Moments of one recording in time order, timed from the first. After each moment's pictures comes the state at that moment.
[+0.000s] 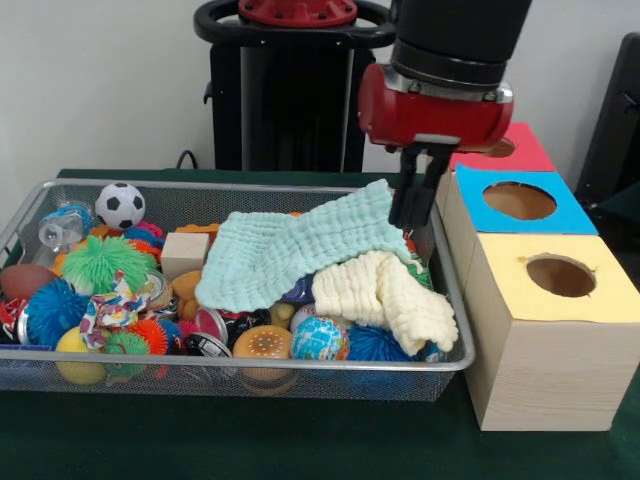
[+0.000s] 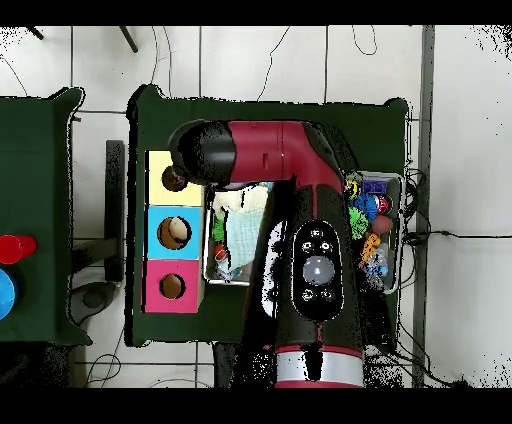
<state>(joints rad) -0.12 -0.62 0.01 1.21 -0.19 0.87 1.57</state>
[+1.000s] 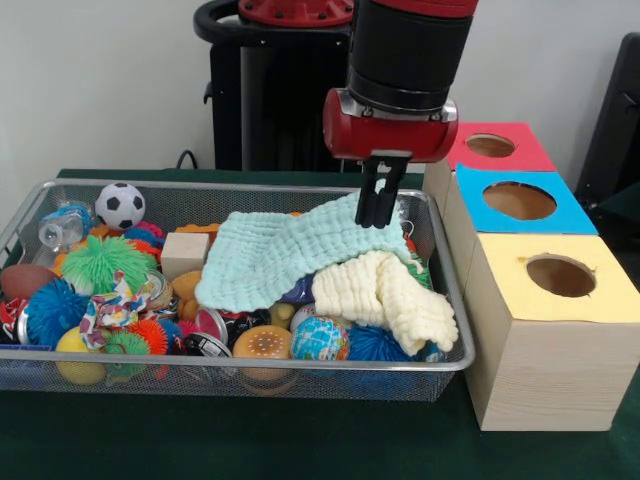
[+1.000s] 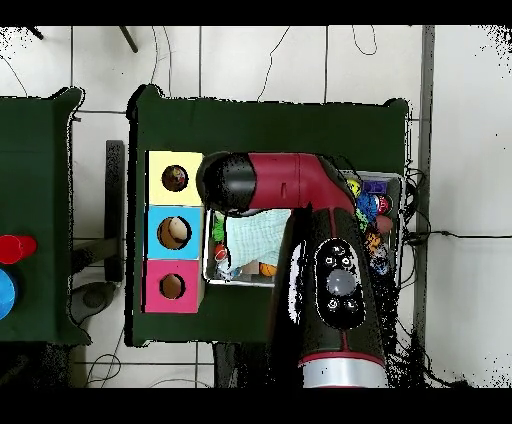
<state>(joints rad) -0.18 -0.65 0.05 1.39 -0.21 0.79 1.57</state>
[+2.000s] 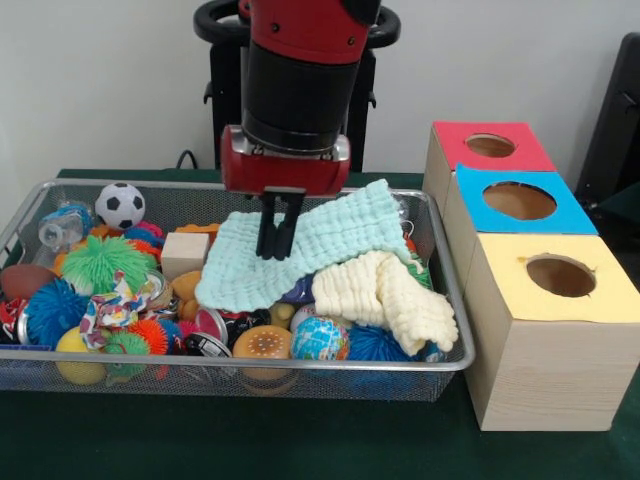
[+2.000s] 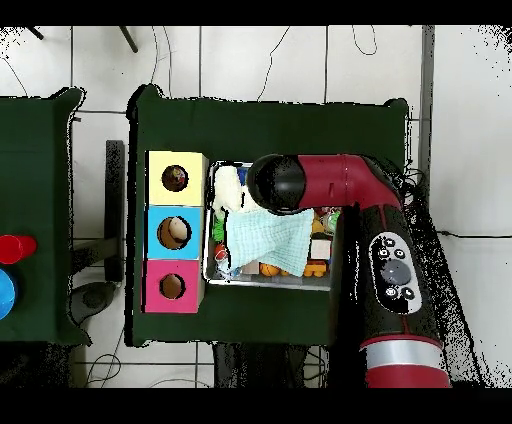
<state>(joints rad) -0.35 -0.61 0.16 1.37 -0.39 0.77 1.57</state>
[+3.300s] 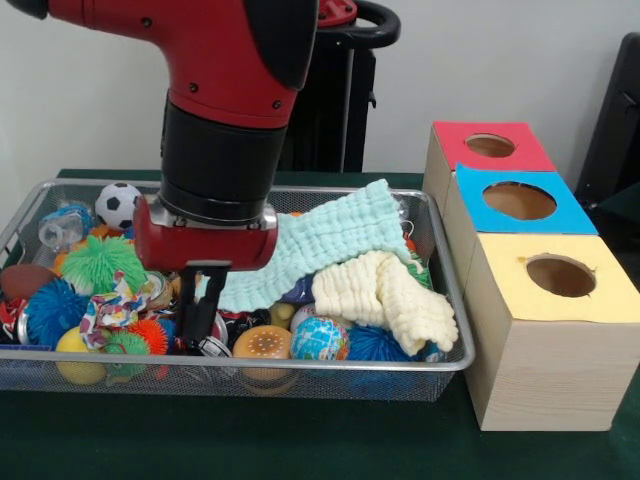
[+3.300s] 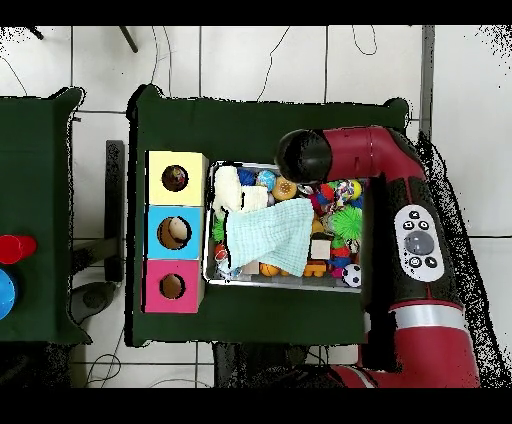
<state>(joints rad) -0.45 -0.50 0.30 1.16 -0.59 0.77 1.43</state>
